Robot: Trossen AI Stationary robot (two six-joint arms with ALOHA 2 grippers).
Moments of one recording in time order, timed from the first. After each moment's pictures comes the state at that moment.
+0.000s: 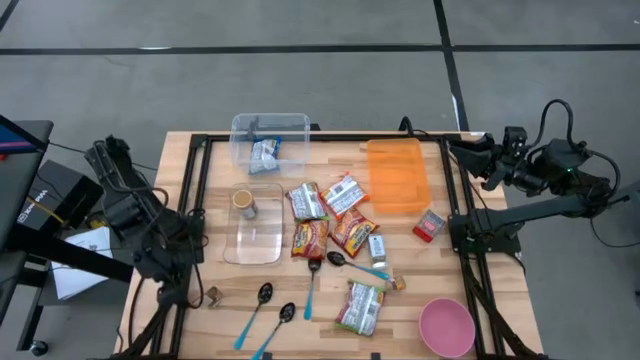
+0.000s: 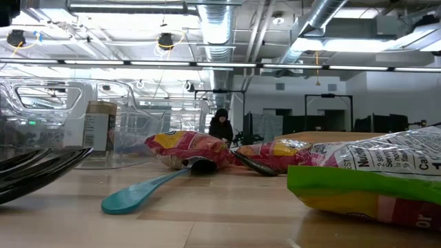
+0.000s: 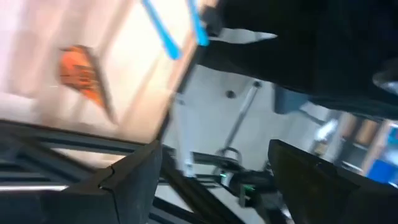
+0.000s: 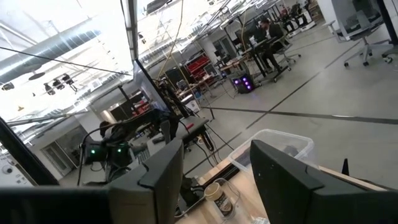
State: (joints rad) left arm -0.93 0.92 1.06 -1.01 0.13 -1.50; right arm 0.11 0.41 0.95 -0.40 0.50 0.49
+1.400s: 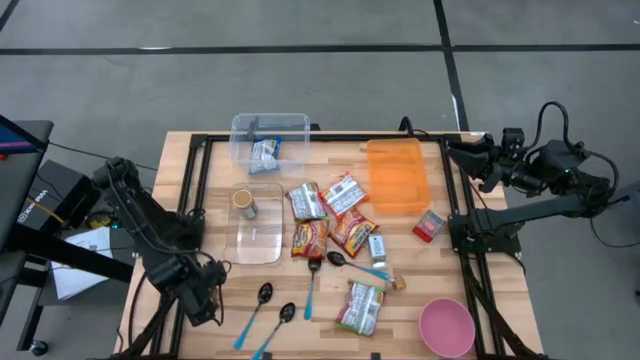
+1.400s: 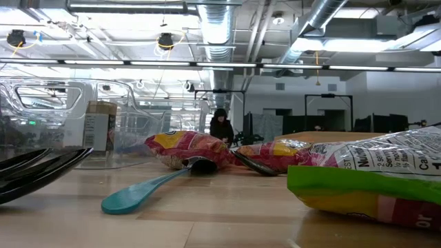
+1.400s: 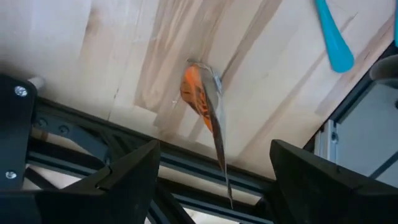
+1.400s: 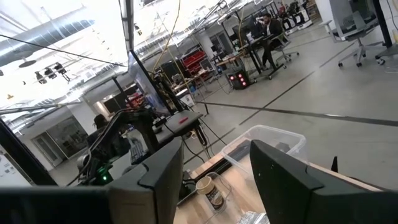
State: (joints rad) left arm -0.93 1.36 1.05 -1.17 0.10 -1.37; right arm 0.11 0.41 0.94 -0.43 0.50 0.46
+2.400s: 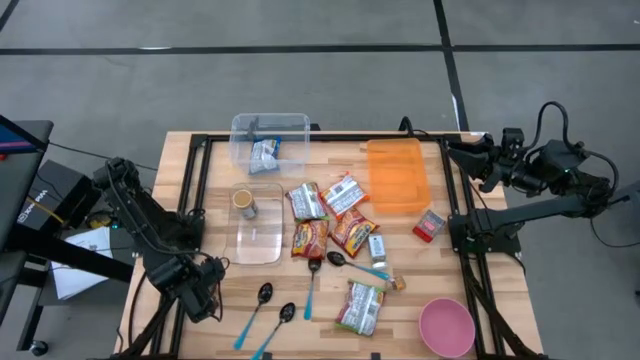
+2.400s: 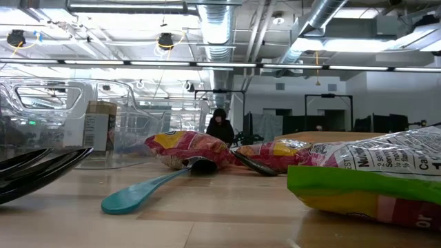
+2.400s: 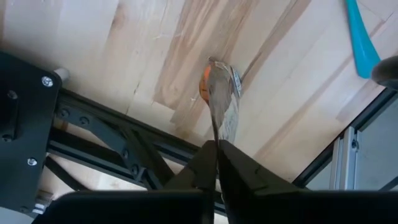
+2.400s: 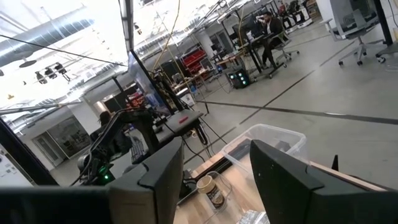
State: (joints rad) left arm -0.93 1.36 1.05 -1.23 0.10 -1.40; right arm 0.11 0.41 0.94 -0.44 0.50 0.47
